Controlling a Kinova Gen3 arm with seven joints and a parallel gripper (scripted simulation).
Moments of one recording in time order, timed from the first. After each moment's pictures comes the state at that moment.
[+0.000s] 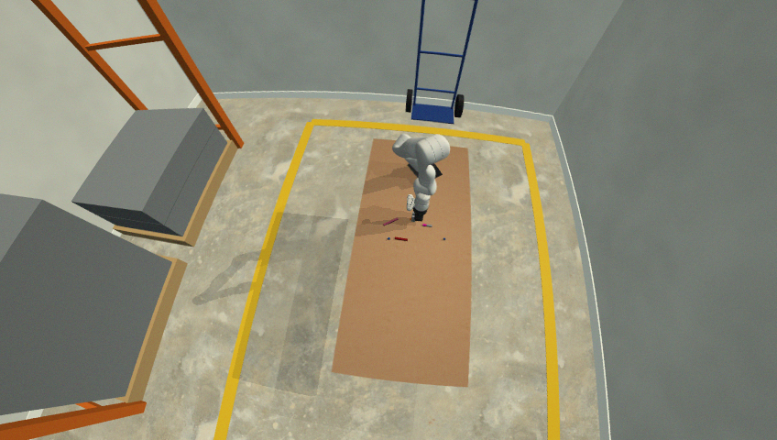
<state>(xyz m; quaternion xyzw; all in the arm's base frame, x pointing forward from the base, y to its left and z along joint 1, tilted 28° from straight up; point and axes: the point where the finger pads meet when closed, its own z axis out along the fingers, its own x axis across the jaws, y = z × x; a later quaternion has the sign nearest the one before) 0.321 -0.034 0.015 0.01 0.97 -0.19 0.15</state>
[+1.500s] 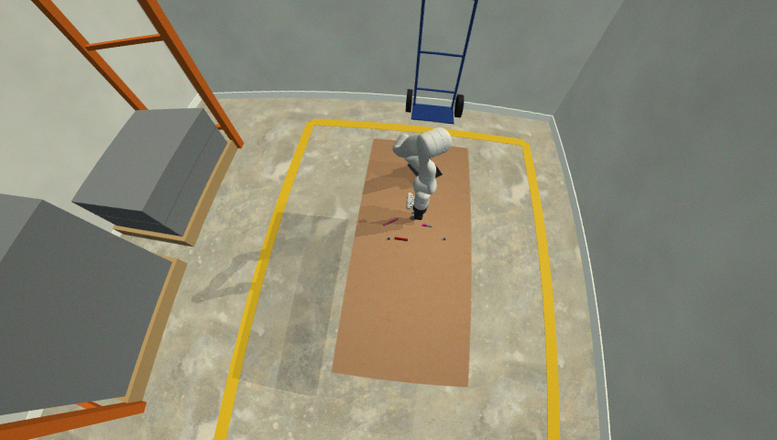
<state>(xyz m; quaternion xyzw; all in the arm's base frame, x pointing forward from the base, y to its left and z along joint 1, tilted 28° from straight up) 0.316 -0.033 0.027 0.02 0.97 -0.19 0.15</state>
